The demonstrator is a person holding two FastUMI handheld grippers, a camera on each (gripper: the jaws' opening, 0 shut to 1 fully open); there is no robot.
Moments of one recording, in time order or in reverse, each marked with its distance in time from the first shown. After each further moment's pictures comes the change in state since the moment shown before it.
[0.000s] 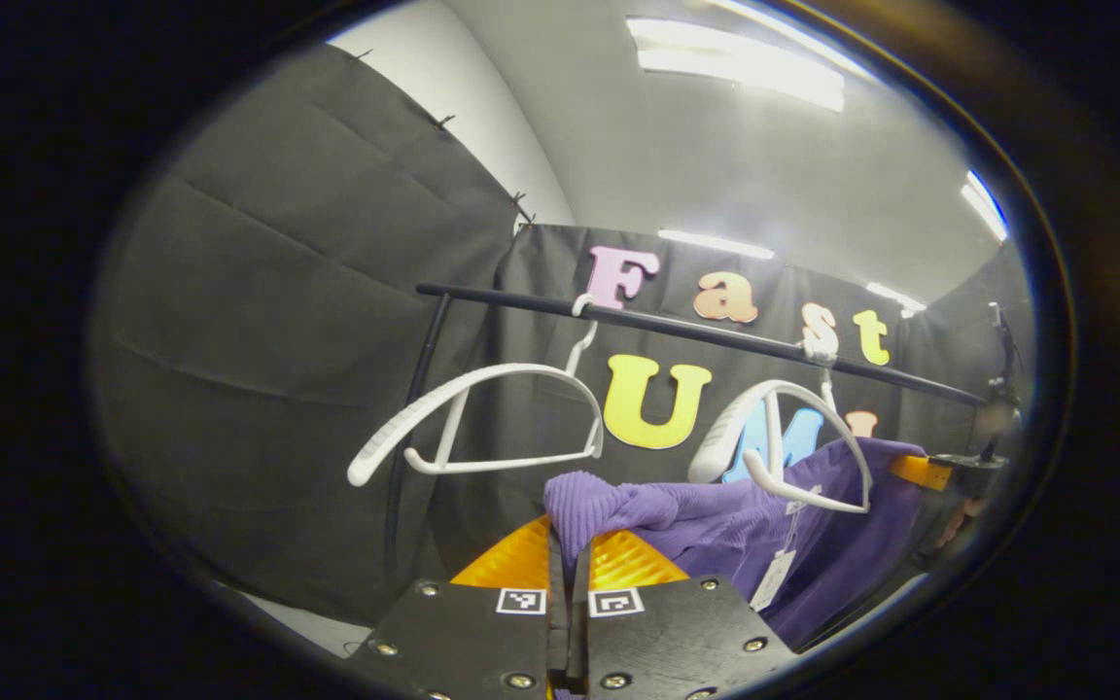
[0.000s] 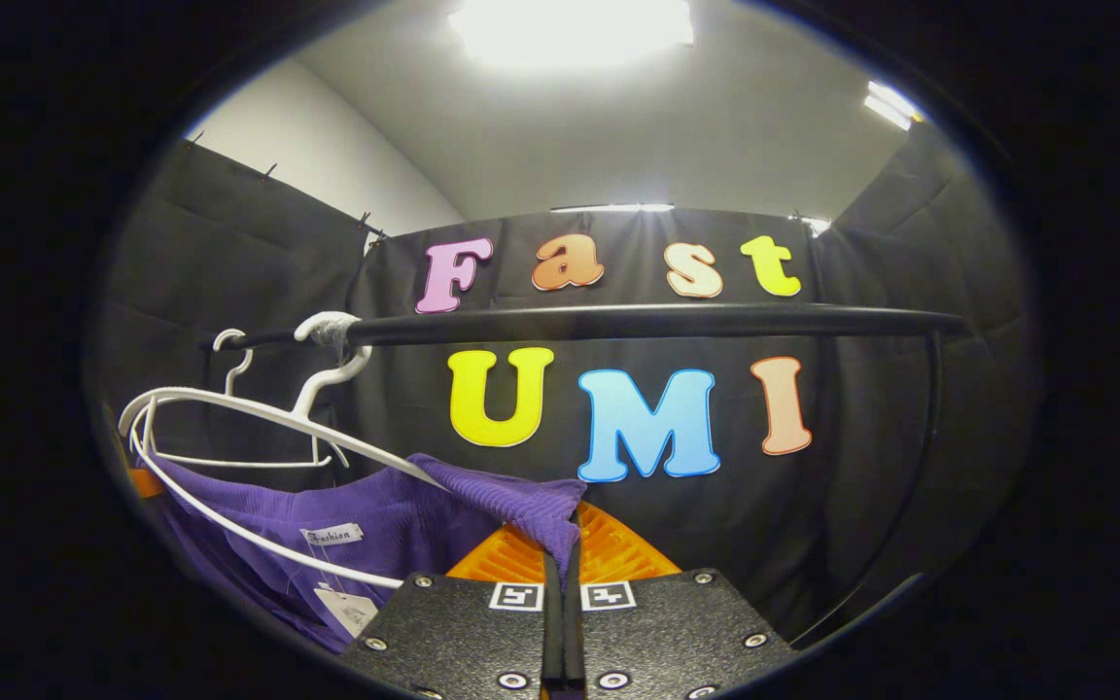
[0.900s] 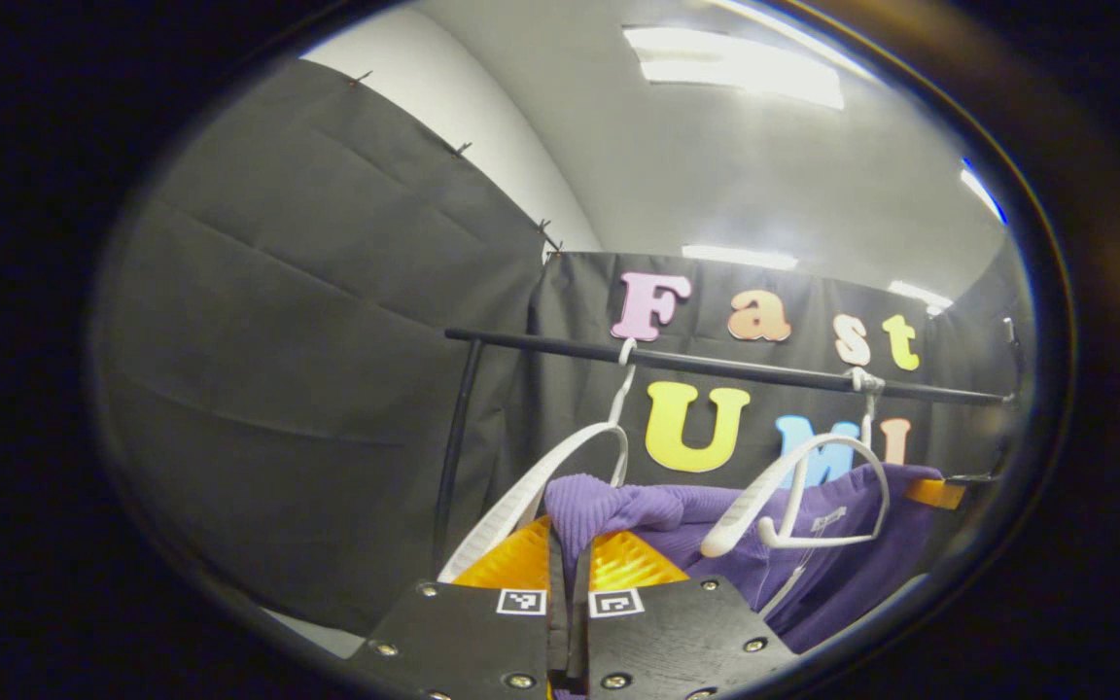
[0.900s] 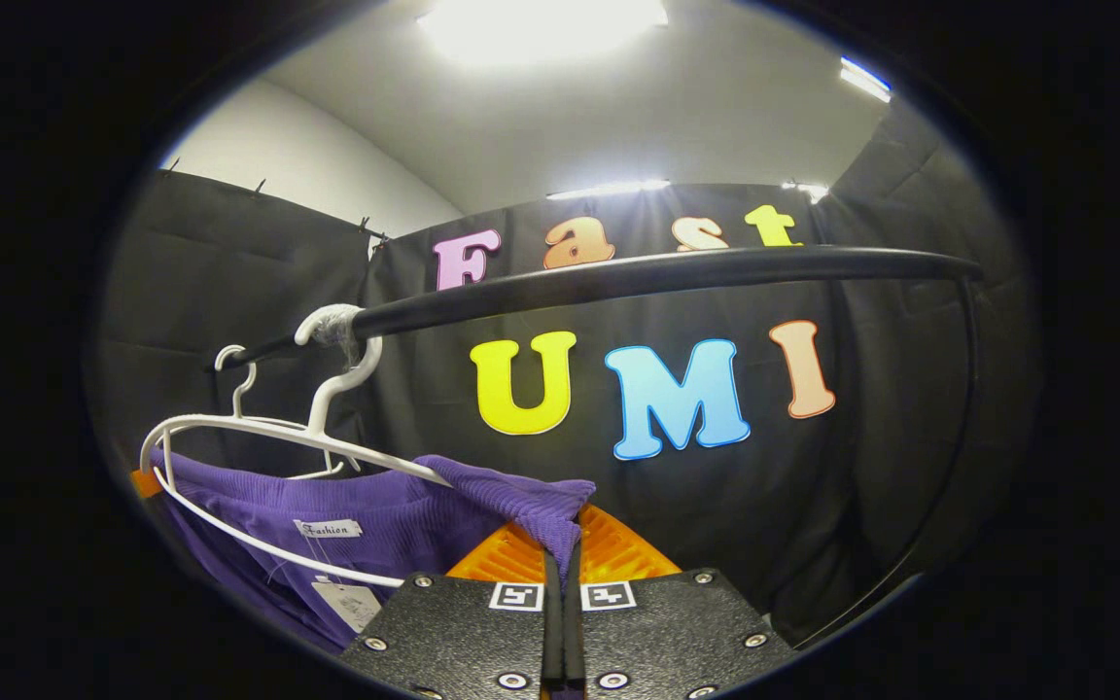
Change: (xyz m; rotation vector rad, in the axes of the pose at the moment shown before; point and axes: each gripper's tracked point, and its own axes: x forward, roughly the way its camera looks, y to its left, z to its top) left arm 0.001 0.045 0.034 0.036 -0.055 0.109; right arm -0.022 0.053 -0.006 0.100 0.064 0.049
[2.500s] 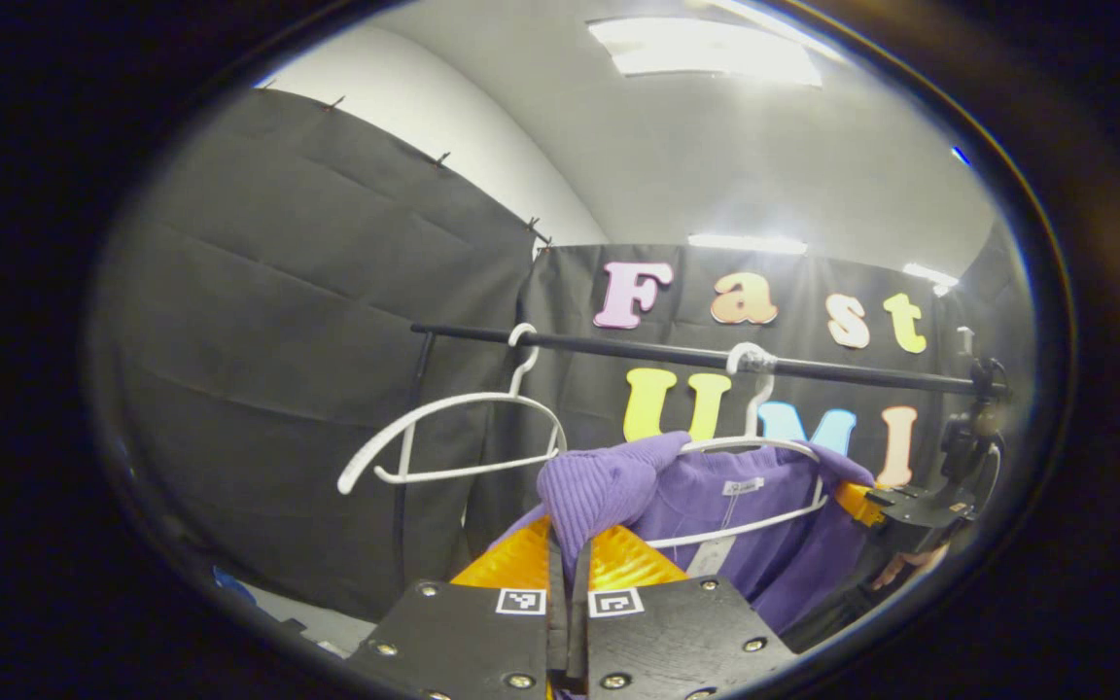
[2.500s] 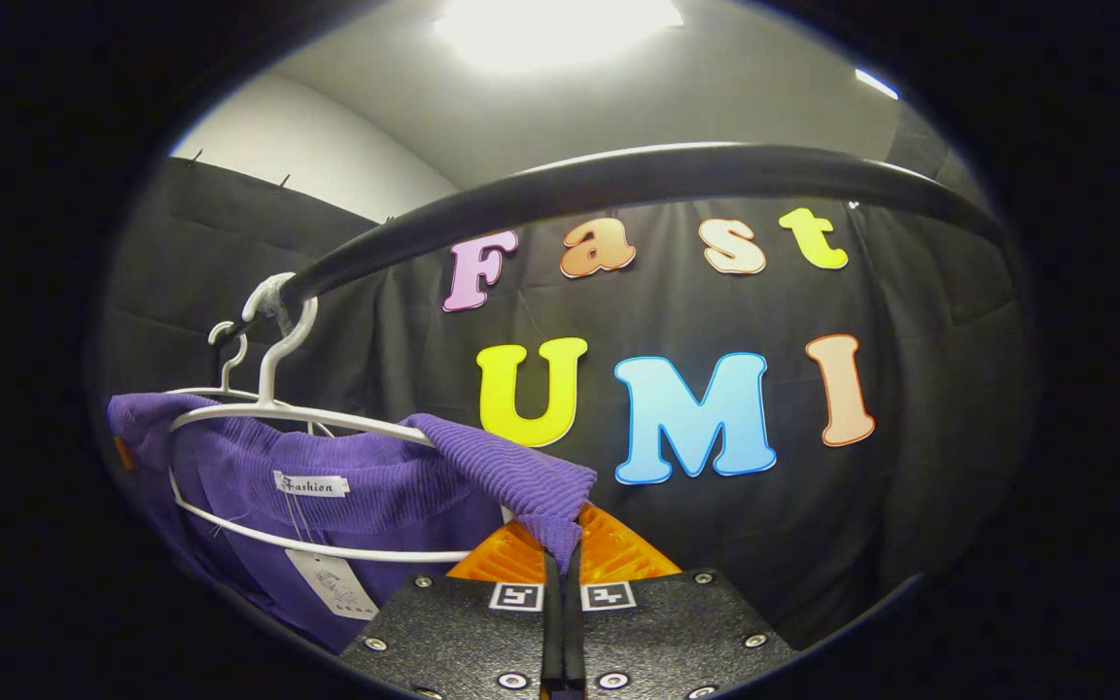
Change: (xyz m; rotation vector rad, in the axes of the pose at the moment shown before) left arm -0.040 -0.131 -0.005 0.064 -0.026 0.097; right arm 0.077 -0.046 -0.012 -0.043 -0.048 0.112
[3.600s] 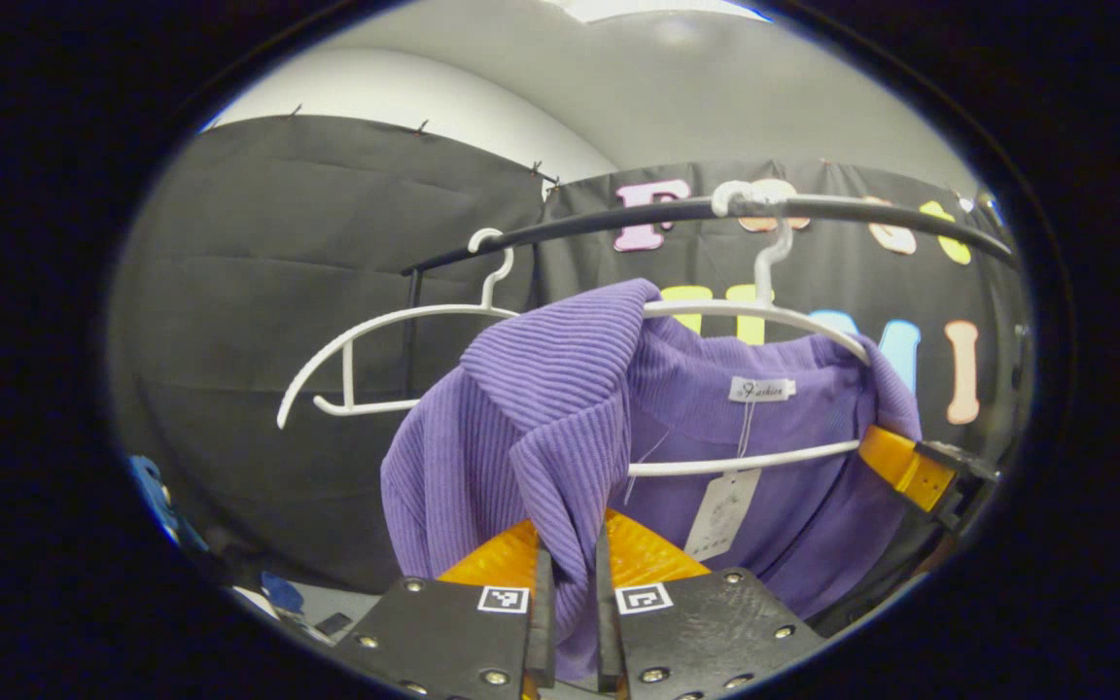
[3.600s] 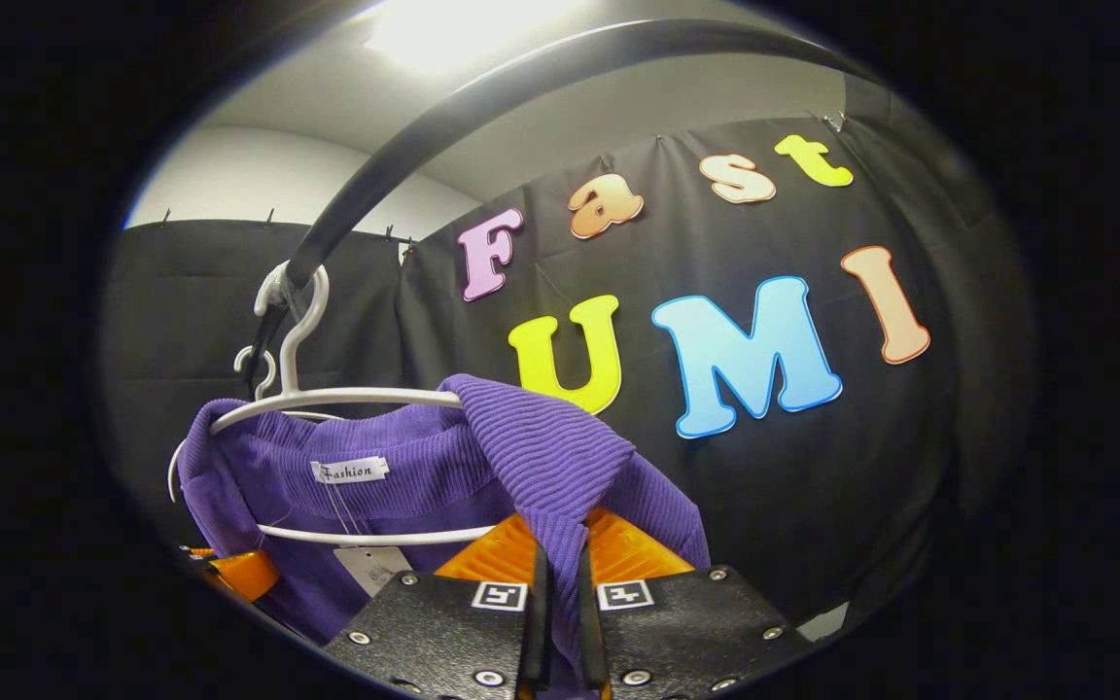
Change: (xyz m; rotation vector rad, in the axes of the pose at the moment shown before) left arm 0.043 -0.049 -0.096 0.066 0.174 0.163; right arm 0.033 0.032 -0.043 0.207 0.064 0.142
